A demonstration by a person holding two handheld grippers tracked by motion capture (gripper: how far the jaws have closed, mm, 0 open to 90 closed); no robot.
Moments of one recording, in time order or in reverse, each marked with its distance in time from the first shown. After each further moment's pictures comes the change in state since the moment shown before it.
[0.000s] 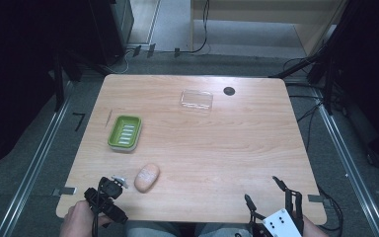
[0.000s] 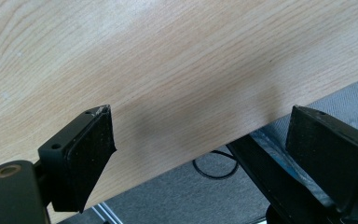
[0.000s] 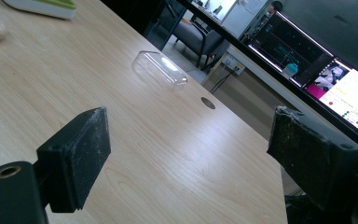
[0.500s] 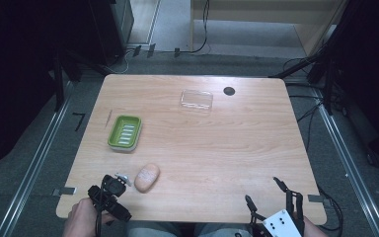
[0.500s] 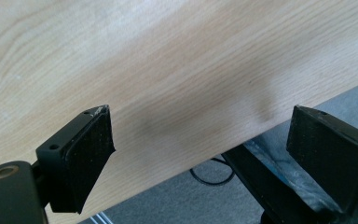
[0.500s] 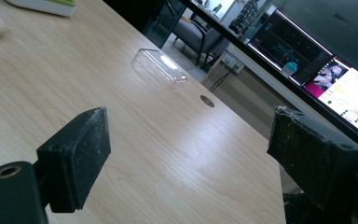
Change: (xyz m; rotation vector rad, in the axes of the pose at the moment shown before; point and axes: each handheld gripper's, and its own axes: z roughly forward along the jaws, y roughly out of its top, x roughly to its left) left arm -0.005 0.008 -0.006 -0.026 -0.016 0.010; right arm 0.000 -0.001 -0.002 0.006 -0.002 0.000
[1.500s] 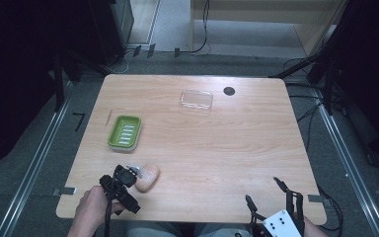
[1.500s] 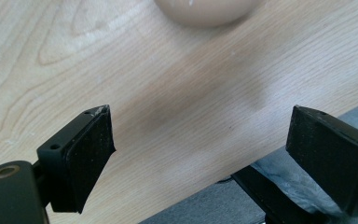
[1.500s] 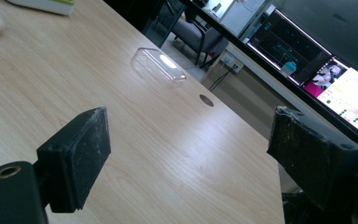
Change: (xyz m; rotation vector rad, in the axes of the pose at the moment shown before) left arm -0.006 0.035 -0.008 0.023 -0.005 0.080; right arm 0.000 0.000 0.000 0.003 -0.001 -0.004
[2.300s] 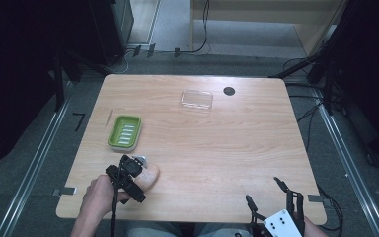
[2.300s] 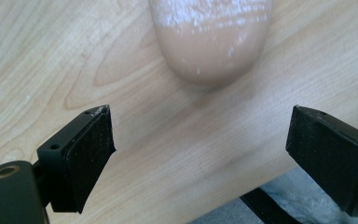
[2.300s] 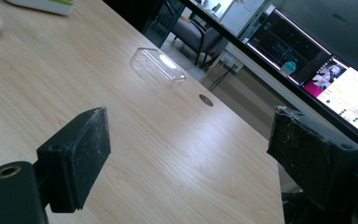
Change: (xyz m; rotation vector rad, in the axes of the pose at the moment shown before) left arm 0.005 0.027 -0.009 -0.018 -0.002 0.006; right arm -0.001 -0.001 0.000 -0.002 -0.001 0.000
